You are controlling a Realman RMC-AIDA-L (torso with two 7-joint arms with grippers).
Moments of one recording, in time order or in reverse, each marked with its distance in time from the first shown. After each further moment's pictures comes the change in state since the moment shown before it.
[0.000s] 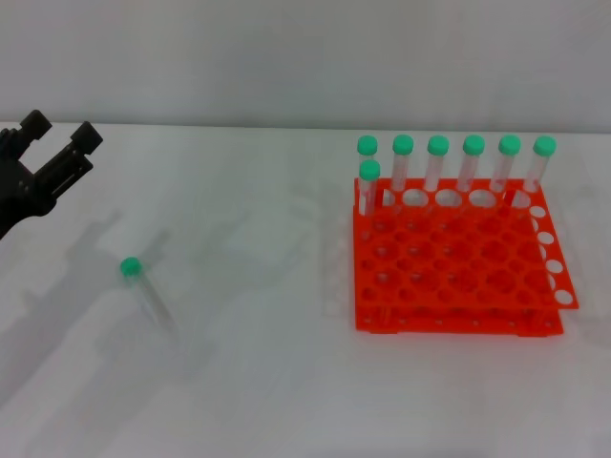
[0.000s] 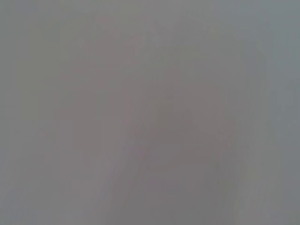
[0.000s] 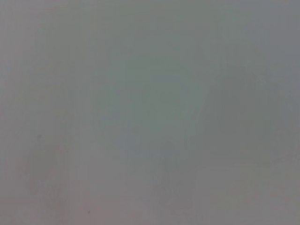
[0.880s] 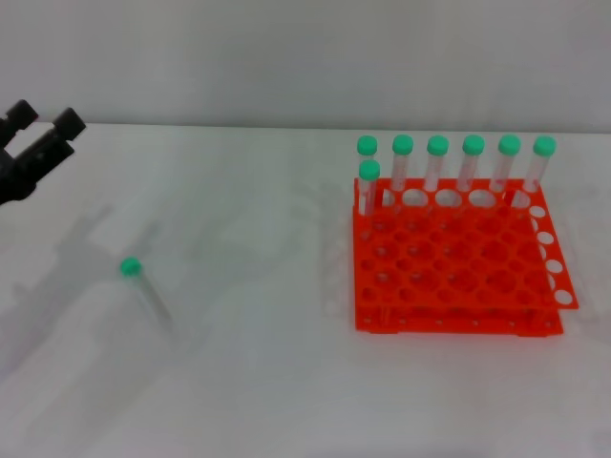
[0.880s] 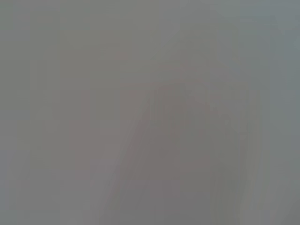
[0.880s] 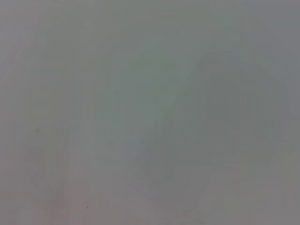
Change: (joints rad) left arm -0.026 0.003 0.000 -0.098 0.014 0.007 -0.133; right arm 0.011 -0.004 -0.002 0.000 -0.002 0.023 0.000
